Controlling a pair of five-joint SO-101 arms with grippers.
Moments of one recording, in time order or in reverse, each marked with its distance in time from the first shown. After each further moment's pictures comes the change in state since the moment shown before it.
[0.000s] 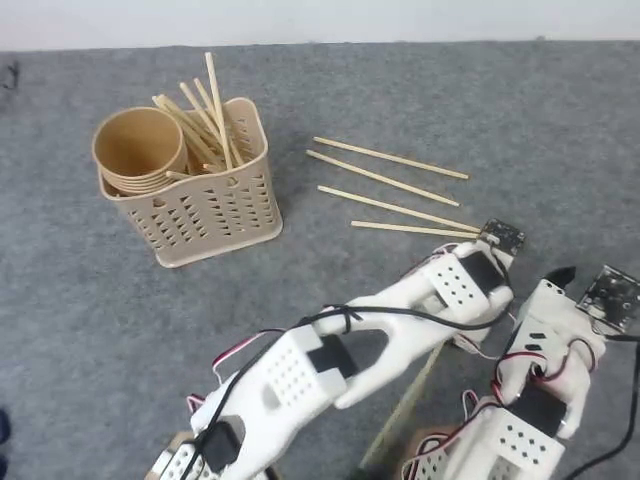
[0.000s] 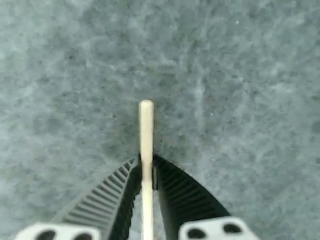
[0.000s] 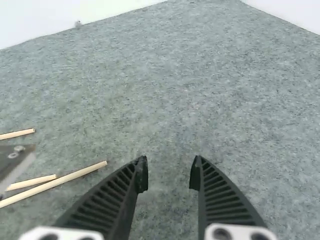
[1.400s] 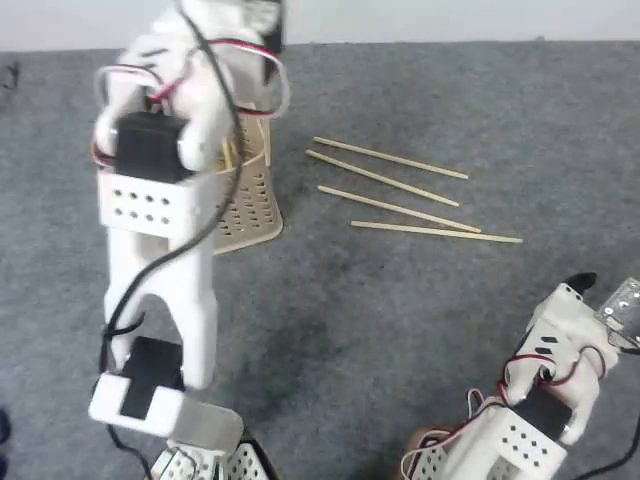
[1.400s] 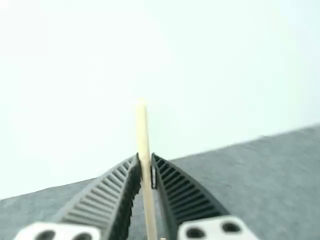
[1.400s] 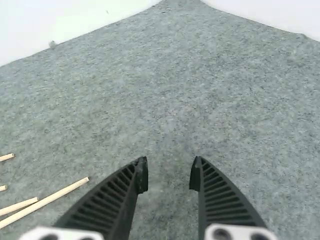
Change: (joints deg) left arm -48.3 -46.1 -11.8 -23.6 -31.9; right arm 4.7 0.0 0.0 -1.5 -3.2
